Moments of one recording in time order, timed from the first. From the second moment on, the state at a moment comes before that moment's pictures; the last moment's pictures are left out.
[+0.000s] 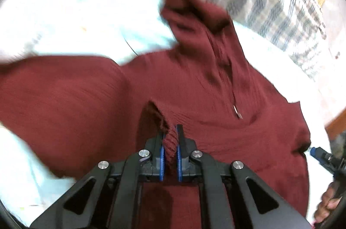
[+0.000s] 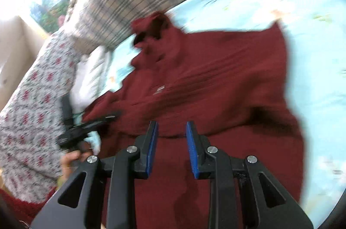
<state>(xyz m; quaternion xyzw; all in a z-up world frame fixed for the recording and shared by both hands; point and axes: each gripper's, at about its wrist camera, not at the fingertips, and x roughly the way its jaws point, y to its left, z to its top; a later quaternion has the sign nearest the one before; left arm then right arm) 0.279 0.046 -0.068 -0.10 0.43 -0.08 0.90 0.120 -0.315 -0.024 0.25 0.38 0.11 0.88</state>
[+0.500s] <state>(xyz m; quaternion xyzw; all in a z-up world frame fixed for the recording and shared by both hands) 0.277 0.060 -0.085 -0.07 0.44 -0.03 0.89 0.206 -0.388 -0.073 0.22 0.46 -0.01 0.86</state>
